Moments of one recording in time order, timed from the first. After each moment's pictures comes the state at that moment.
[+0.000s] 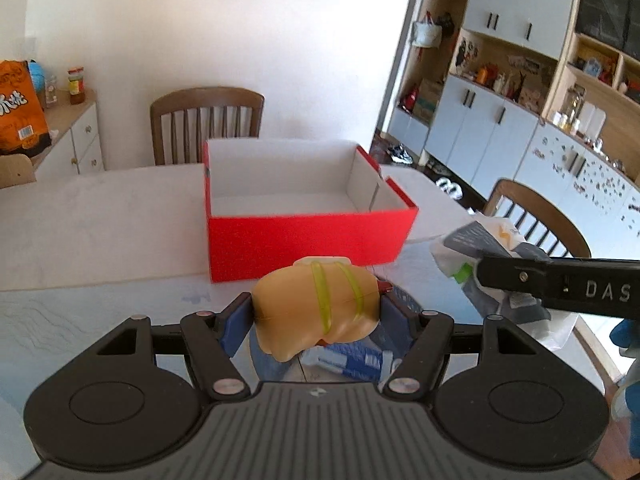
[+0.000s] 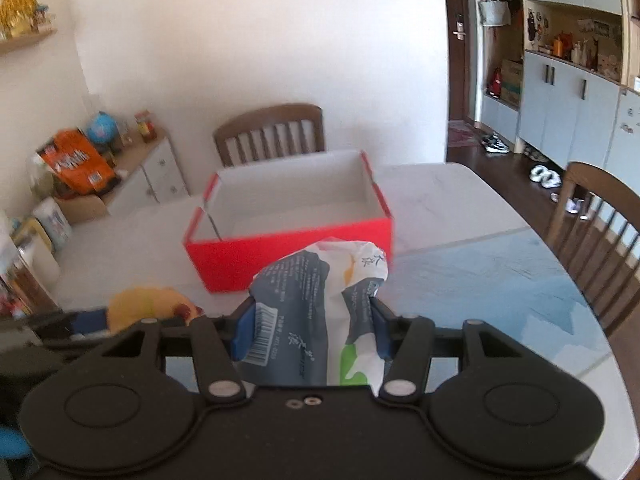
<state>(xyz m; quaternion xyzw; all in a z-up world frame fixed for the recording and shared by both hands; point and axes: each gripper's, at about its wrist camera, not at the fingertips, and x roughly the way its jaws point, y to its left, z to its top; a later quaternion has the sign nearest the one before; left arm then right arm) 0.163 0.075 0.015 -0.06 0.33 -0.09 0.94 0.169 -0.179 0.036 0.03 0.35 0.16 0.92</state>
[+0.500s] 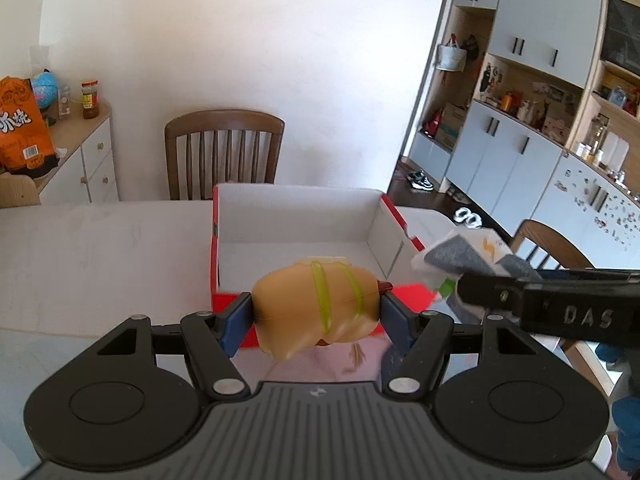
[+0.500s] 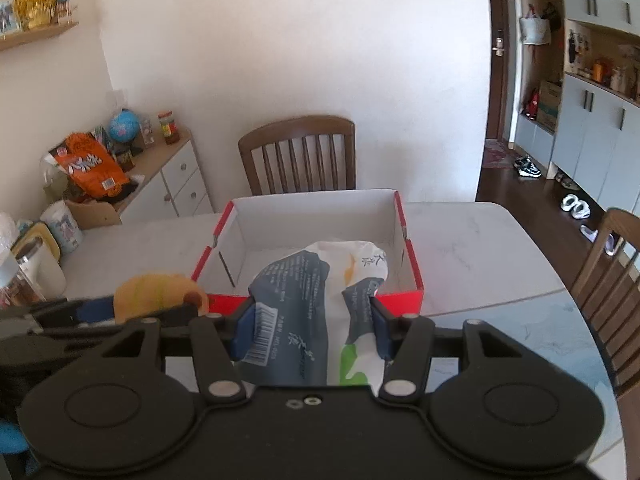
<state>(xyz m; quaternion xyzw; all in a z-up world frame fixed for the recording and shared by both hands) 0.243 0.071 0.034 -0.08 0.31 -0.05 0.95 0.250 -0.159 0.049 -0.01 0.34 0.21 0.92</state>
